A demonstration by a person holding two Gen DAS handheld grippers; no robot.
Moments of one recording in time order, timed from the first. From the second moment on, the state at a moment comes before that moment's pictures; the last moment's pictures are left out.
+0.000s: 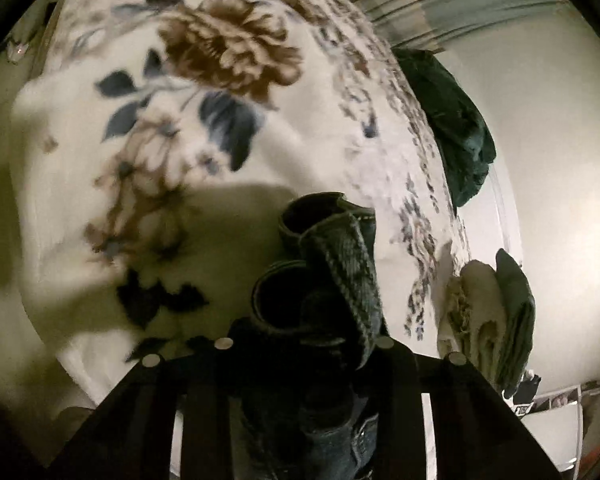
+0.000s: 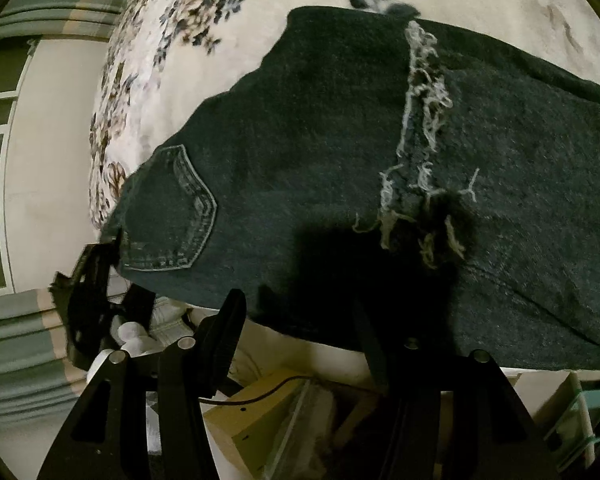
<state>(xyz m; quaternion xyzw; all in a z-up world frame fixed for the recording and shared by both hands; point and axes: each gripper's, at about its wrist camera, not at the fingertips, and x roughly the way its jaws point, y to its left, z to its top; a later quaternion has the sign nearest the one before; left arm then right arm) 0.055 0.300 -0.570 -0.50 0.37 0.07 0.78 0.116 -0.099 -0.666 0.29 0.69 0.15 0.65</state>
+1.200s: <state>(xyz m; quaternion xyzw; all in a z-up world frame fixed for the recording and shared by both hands) -0.018 -0.250 -0.482 0.03 0.52 -0.33 0.79 -0.116 -0.525 -0.631 0.52 0.52 -0.13 0.67</state>
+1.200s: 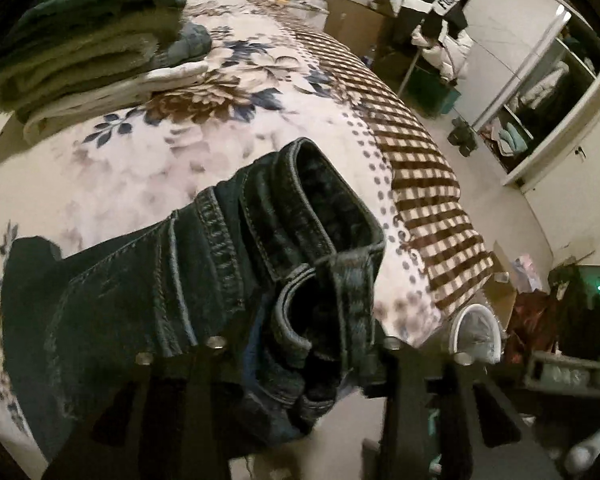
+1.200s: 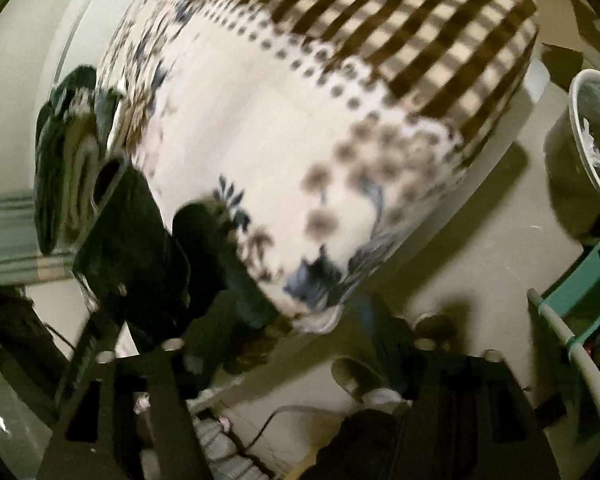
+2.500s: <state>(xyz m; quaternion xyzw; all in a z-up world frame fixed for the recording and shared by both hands) 0.170 -0.057 -0.592 -0.17 0.66 -0.15 0.72 0.014 -0.498 -0.685 0.47 0.58 -0.08 0.66</state>
